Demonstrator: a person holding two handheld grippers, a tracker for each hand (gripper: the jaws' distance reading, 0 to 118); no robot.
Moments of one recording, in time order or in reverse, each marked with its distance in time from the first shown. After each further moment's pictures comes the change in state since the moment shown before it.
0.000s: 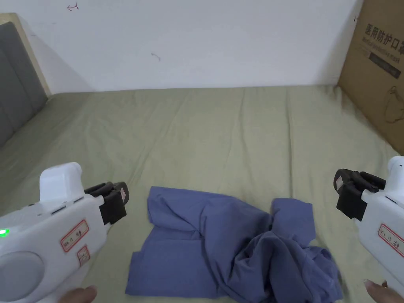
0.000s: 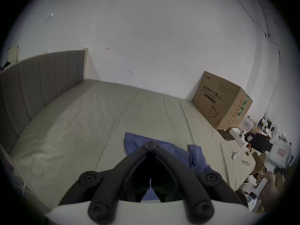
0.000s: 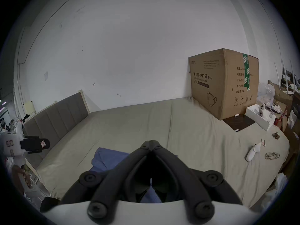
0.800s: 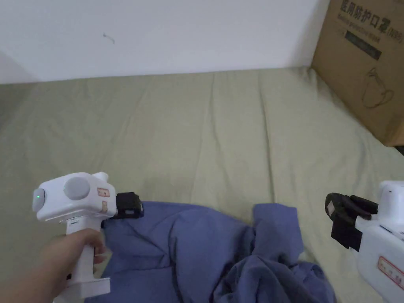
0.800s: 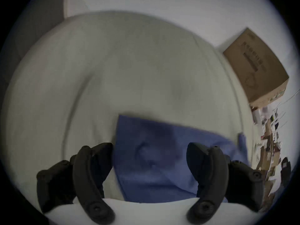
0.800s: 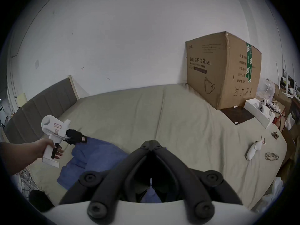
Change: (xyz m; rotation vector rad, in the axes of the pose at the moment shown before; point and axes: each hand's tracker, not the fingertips) left arm -0.058 -0.030 -0.350 -0.722 0.051 0.067; right arm 0.038 -0.024 -0.077 -0.152 -0.074 0.034
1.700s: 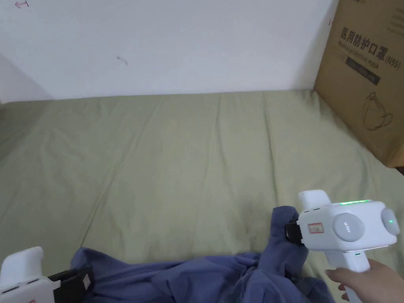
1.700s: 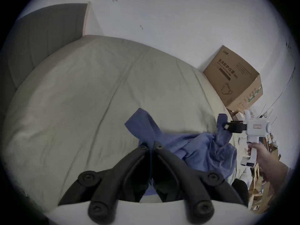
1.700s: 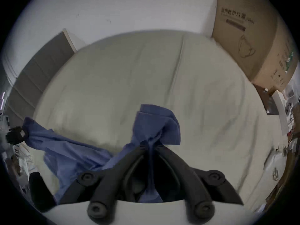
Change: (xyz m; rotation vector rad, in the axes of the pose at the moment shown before) left arm -0.034 -0.175 0.188 0.369 -0.078 0.028; right arm 0.010 0.008 -0.133 -0.462 0.118 0.094
